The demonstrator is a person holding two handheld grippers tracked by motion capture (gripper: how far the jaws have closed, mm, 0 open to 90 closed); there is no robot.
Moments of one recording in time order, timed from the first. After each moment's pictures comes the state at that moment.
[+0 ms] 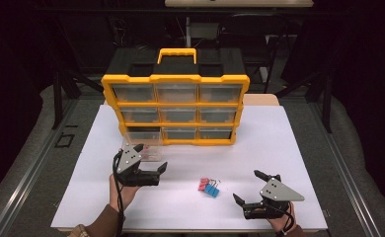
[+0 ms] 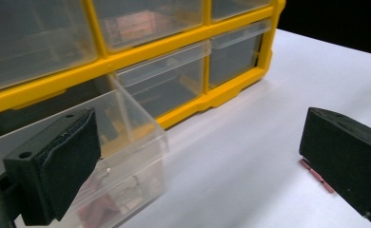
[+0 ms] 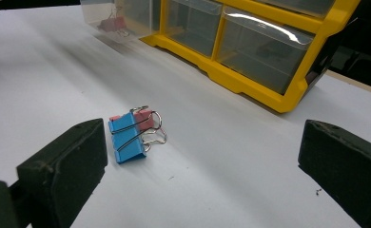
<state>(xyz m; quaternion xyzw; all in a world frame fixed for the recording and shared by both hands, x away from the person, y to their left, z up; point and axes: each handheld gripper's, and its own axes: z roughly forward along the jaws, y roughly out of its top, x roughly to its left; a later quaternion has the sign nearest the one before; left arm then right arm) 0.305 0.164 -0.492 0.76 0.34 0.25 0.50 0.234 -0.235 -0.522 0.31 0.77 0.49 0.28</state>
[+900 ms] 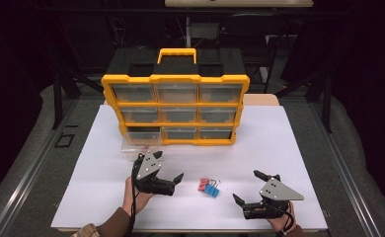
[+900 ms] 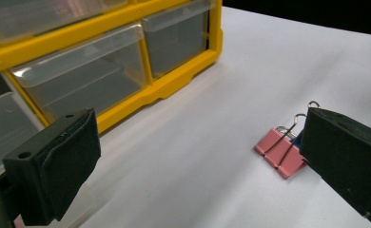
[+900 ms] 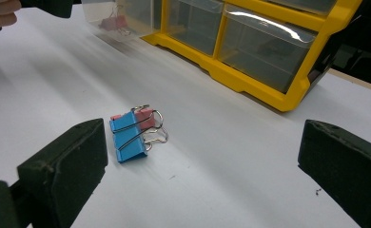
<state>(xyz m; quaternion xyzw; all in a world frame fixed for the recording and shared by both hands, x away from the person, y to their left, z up) 0.301 0.122 -0.510 0.80 0.28 0.21 0.49 0.234 -0.235 -0.523 0.31 0.77 0.49 0.28</state>
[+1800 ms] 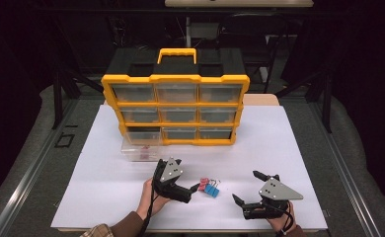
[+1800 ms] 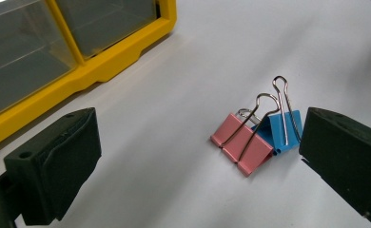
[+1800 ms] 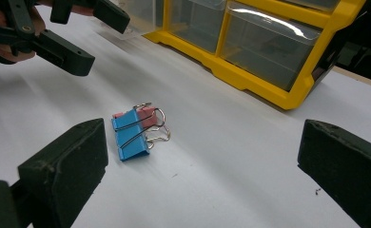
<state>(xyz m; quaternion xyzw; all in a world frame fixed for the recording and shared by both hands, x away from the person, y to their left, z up) 0.303 0.078 -0.533 0.83 0.26 0.16 0.46 0.235 -0.235 -0.523 0.31 0.77 0.49 0.27</state>
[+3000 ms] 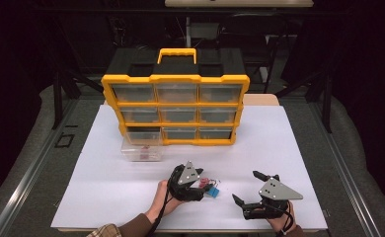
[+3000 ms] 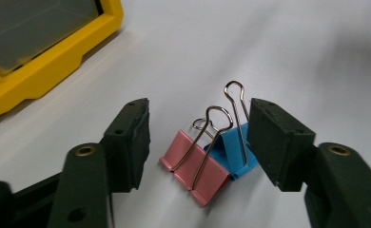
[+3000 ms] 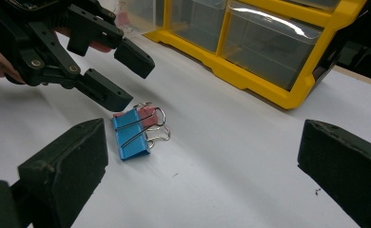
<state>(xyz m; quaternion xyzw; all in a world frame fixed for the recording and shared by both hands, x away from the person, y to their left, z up) 0.302 0.040 -0.543 0.86 0.21 0.12 0.45 0.235 -0.234 -0.524 0.31 0.77 0.49 0.27</state>
